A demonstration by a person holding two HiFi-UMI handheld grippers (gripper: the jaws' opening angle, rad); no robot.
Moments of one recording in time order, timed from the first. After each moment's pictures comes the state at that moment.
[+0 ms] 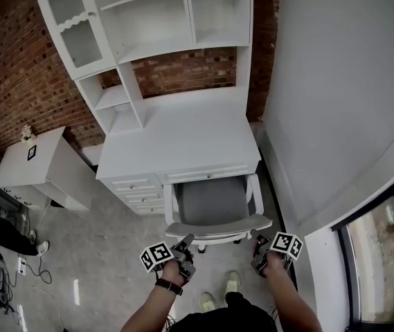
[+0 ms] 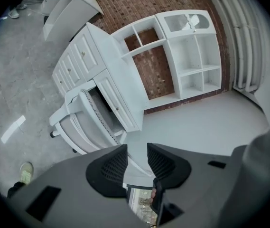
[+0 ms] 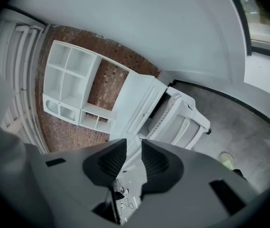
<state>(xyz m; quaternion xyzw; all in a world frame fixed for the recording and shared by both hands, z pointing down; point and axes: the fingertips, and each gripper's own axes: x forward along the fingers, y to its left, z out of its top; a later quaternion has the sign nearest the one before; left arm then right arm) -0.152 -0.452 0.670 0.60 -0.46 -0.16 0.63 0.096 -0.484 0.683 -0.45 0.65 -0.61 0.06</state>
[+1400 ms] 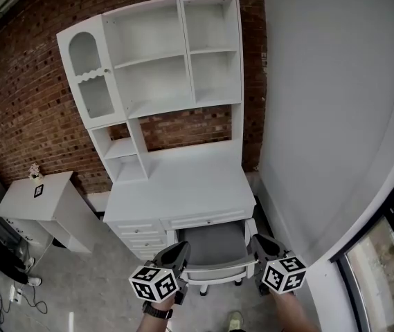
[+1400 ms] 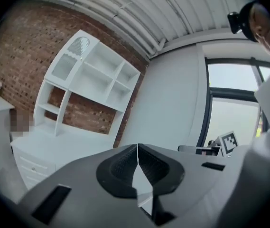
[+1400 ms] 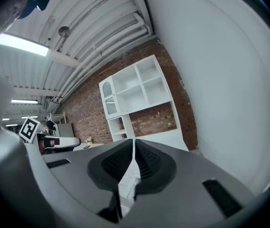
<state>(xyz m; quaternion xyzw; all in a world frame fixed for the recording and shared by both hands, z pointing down) -0.132 -0.460 0.393 0.85 -0.49 -0.03 0.19 0.069 -0.483 0.403 -0.48 0.86 -0.15 0.01</state>
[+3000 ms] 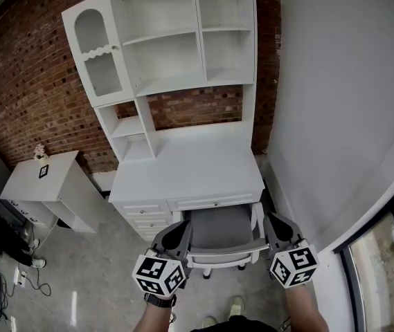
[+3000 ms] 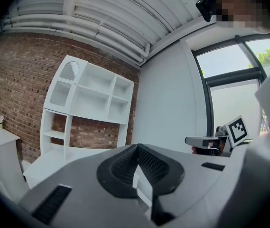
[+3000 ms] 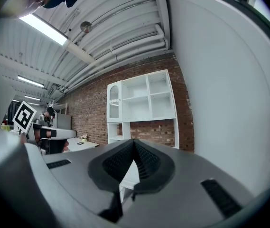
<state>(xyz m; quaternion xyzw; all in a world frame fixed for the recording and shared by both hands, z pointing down) -0.143 -0.458 0.349 0.84 -0.54 -0.02 0.08 0.064 -0.485 0.351 -0.50 0.87 -0.03 0.00</state>
